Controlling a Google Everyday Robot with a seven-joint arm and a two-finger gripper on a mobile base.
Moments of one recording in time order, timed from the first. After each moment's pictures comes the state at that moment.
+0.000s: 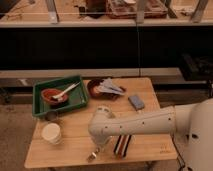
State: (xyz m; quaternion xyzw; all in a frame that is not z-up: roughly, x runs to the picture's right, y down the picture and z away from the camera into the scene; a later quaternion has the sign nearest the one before) arm -0.034 0.297 0.775 -0.31 -0.17 -0.37 0.86
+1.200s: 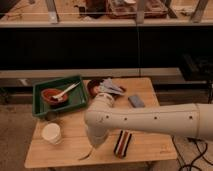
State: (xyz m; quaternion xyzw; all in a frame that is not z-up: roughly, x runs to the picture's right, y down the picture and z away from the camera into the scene) arm -0.051 0.245 0.668 -0.31 -0.22 -0.37 0.85
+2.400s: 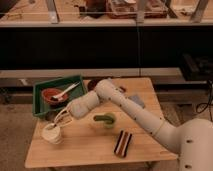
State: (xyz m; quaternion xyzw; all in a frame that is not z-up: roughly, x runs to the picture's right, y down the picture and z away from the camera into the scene) arm -0.217 0.132 0.658 -0.17 -0.72 -0.18 0.65
